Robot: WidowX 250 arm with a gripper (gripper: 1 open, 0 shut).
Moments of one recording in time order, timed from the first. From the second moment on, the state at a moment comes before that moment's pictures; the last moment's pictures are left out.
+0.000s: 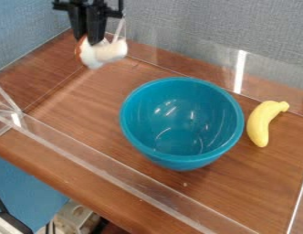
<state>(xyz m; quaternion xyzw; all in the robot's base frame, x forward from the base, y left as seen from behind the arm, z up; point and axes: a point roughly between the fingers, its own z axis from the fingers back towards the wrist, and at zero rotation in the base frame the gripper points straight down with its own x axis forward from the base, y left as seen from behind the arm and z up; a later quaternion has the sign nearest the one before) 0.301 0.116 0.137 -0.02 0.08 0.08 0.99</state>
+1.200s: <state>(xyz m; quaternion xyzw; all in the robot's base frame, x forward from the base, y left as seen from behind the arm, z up) 0.361 0.167 0.089 -0.02 0.13 0.08 0.99</state>
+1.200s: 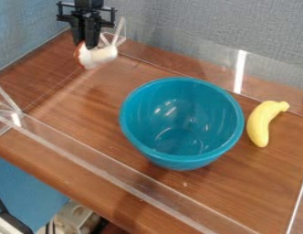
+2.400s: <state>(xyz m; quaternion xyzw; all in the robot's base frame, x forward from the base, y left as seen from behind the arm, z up) 0.349 0.170 0.042 -0.02 0.13 0.01 0.99</state>
